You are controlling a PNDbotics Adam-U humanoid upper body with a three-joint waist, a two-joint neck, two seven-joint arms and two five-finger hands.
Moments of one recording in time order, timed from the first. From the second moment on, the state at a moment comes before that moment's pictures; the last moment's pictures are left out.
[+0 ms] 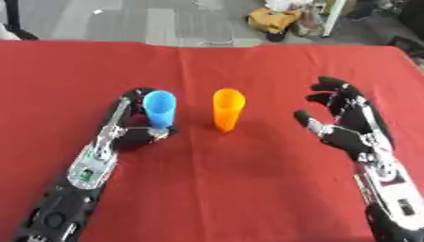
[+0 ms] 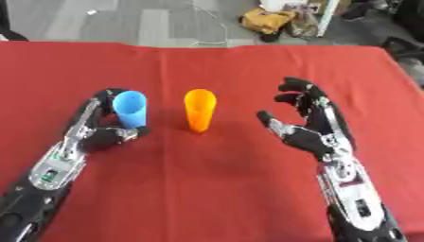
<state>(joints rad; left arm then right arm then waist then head) -0.86 0.12 -0.15 -0.81 -0.18 -0.34 -0.03 -0.30 -0.21 -0.04 -1.64 -0.10 -0.17 0.05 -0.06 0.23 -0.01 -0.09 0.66</state>
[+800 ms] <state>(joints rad) -0.89 0.12 -0.14 -0.78 -0.22 -0.35 -0.04 -0.31 -0.21 -0.04 -1.64 -0.10 -0.18 0.06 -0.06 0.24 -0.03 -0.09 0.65</state>
